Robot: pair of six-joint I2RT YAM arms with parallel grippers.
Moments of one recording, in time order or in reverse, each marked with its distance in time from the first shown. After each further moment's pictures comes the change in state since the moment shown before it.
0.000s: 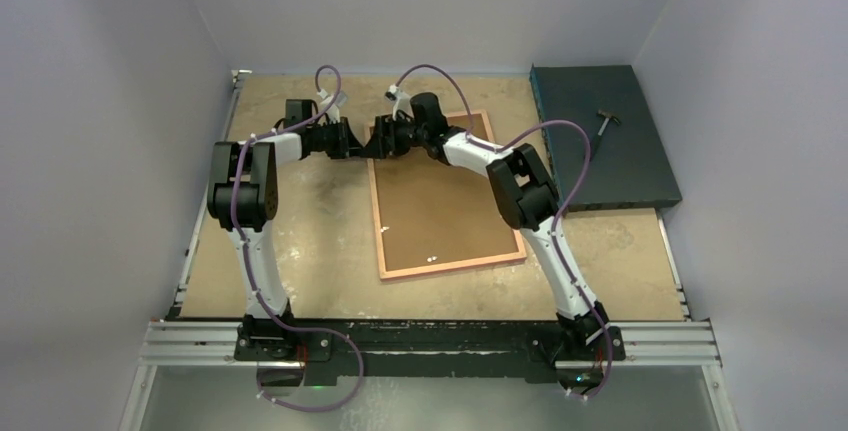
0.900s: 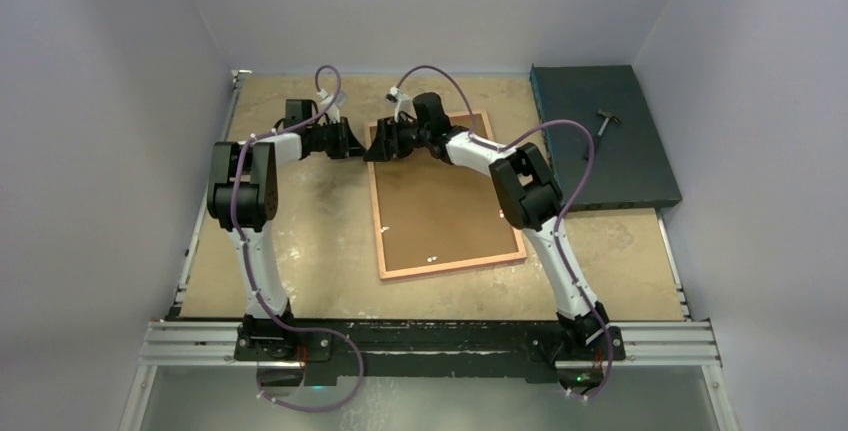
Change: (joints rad) left arm 0.000 -0.002 -0.002 0.000 0.001 0.001; right arm -0.005 -0.043 -0.054 -0.031 -0.041 -0.049
